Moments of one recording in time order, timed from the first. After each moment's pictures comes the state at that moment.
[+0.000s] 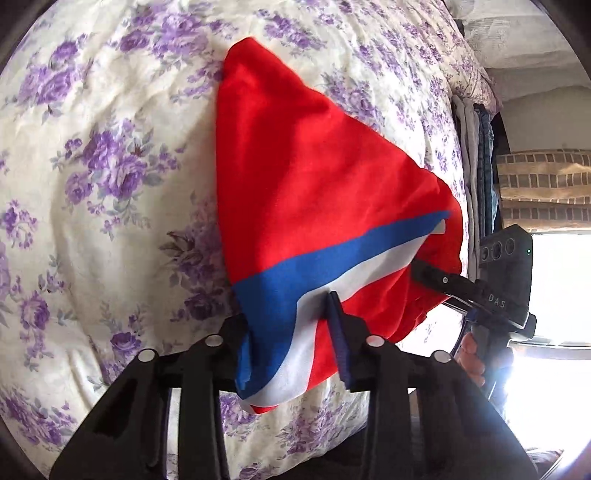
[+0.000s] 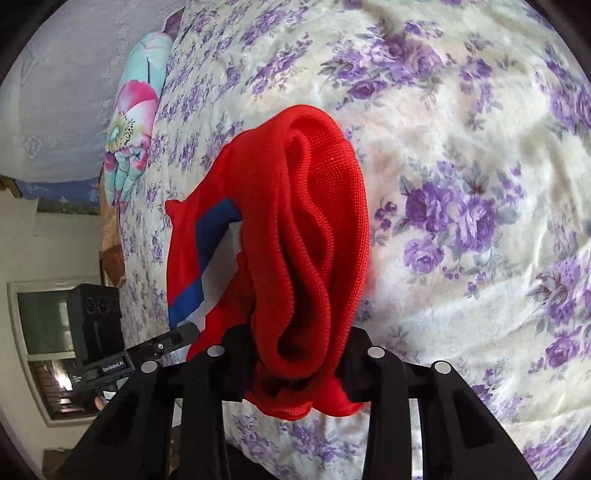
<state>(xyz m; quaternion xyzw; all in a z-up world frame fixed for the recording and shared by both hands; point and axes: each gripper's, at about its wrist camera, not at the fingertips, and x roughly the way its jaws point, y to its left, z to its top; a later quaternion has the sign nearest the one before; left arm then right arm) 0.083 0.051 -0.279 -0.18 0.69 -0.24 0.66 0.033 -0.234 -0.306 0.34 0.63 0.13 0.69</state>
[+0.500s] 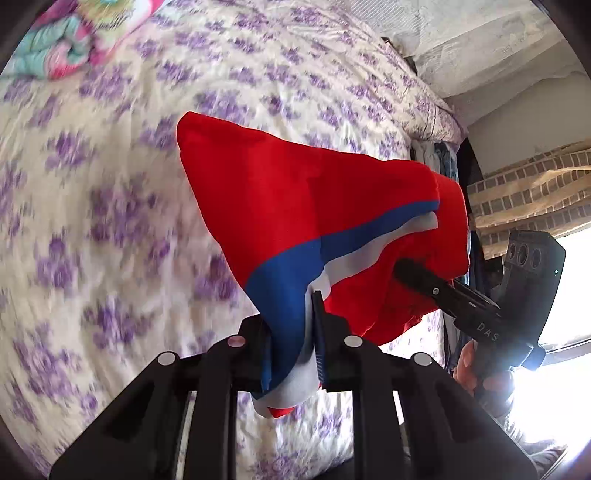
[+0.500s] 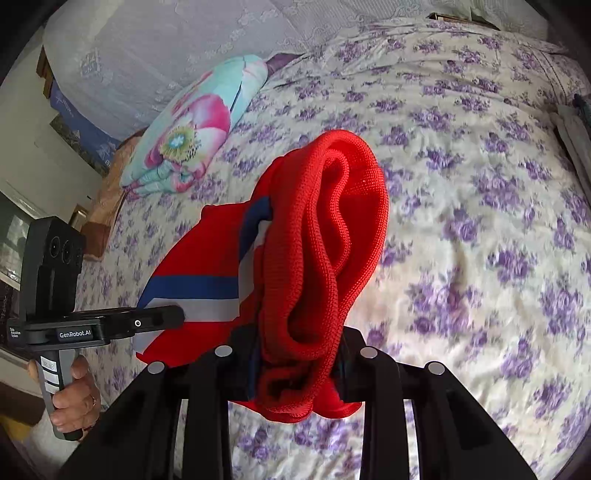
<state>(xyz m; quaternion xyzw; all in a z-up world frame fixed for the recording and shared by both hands) 0.165 0.032 -0.186 -0.17 0.61 -0.25 0.73 0.122 -0.211 -0.182 0.15 0.52 0.15 0.83</state>
